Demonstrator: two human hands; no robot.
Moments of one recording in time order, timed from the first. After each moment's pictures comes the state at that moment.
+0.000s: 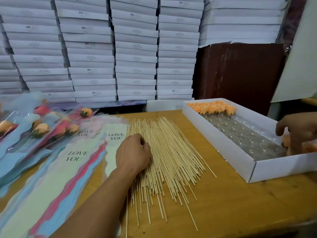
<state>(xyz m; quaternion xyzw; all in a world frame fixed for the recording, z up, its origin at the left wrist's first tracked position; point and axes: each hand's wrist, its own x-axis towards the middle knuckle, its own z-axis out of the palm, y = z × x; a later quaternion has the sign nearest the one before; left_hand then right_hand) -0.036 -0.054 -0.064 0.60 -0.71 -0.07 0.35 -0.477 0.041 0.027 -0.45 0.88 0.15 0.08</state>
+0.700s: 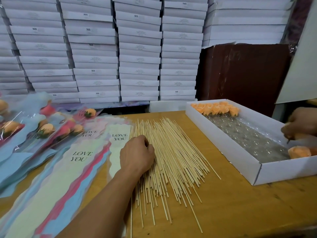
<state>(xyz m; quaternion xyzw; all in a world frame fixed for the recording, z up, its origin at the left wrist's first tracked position) -0.035 -0.052 -0.062 0.61 -0.72 -0.08 0.34 -0.537 0.013 0.018 -0.46 0.88 -0.05 0.01</state>
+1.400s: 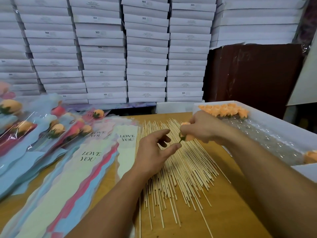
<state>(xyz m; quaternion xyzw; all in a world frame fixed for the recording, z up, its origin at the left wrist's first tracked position) -0.036 -0.040 -0.054 0.39 -0.75 -0.25 0.47 -0.216 -0.019 0.030 -0.64 0.69 -0.26 0.20</state>
